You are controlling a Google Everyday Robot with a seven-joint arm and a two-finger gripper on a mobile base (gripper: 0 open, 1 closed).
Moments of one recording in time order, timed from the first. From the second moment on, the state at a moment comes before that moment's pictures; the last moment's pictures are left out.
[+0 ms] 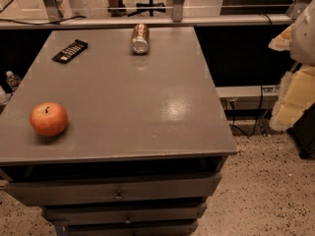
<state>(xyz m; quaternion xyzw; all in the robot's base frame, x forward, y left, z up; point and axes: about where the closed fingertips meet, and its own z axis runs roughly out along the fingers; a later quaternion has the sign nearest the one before) 0.438 -0.217 0.976 -0.60 0.78 -0.03 0.16</state>
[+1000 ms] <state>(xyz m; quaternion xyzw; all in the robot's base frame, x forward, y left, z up) 0.432 -0.182 0.973 -0.61 0.77 0.02 0.20</state>
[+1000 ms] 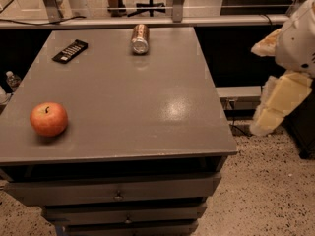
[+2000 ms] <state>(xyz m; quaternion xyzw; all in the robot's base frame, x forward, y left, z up) 0.402 -0.046 0.956 -0.61 0.70 0.19 0.32</state>
